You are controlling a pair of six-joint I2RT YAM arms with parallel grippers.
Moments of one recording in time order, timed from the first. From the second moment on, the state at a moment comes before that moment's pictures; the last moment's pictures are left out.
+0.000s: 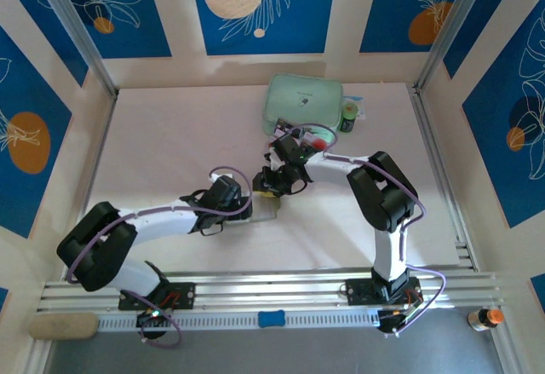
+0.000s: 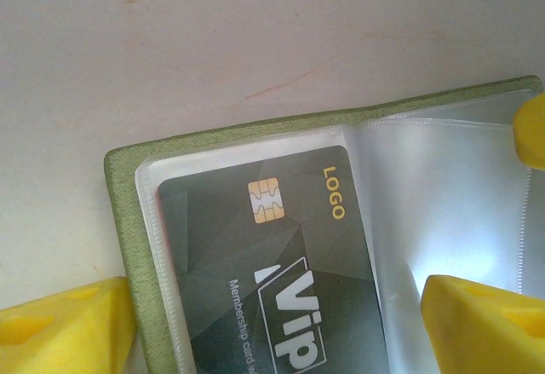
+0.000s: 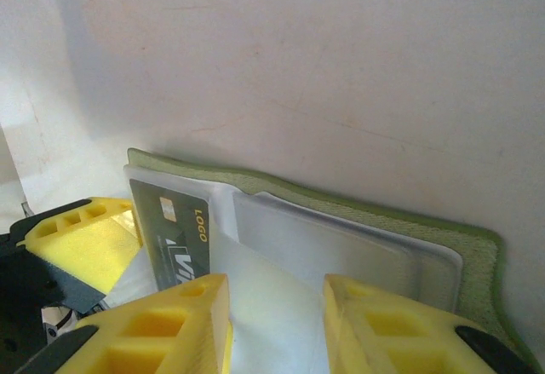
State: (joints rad) left arm -0.74 1.44 0.60 -0.15 -0.16 -0.70; right arm 0.65 1.94 1.18 -0.30 -0.55 0.74
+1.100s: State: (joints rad) left arm -0.71 1.02 0.54 -0.32 -0.24 -0.70; right arm 0.76 1.91 1.26 -0.32 -0.56 0.82
